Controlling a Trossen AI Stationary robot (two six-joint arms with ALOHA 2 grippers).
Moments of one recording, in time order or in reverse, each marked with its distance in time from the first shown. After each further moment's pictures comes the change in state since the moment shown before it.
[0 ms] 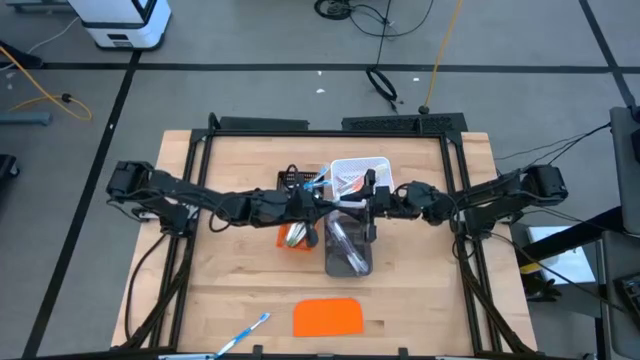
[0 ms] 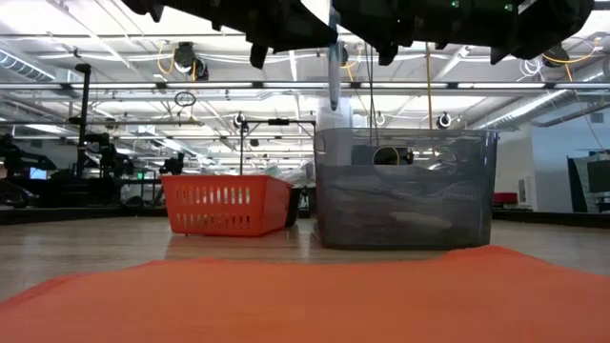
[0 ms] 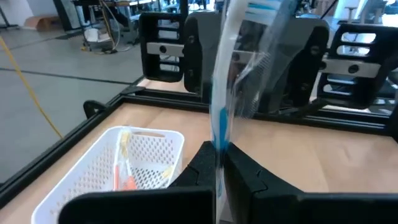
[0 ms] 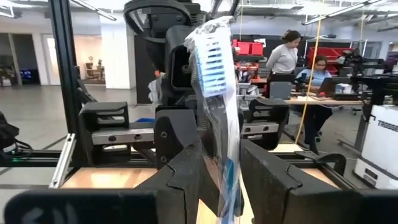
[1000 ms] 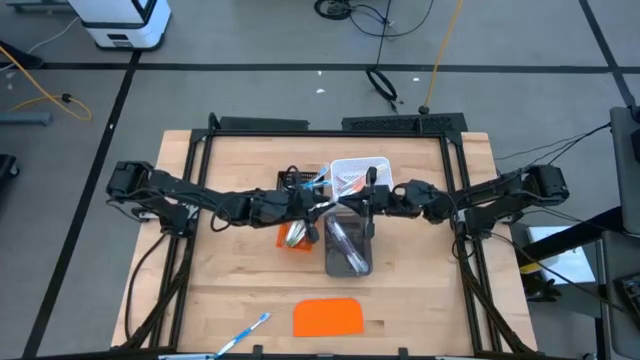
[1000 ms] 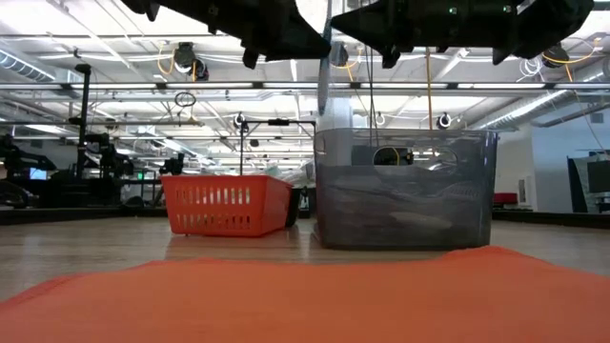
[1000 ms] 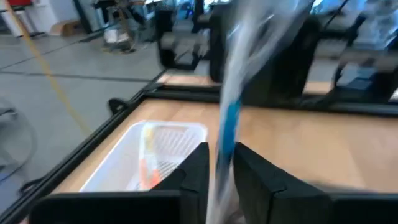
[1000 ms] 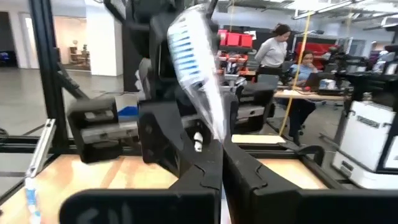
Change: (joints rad) left arm 0.001 -0.004 0.000 -0.033 -0.064 0.057; right arm -0.022 -0.013 0.000 -0.056 0.029 -0.046
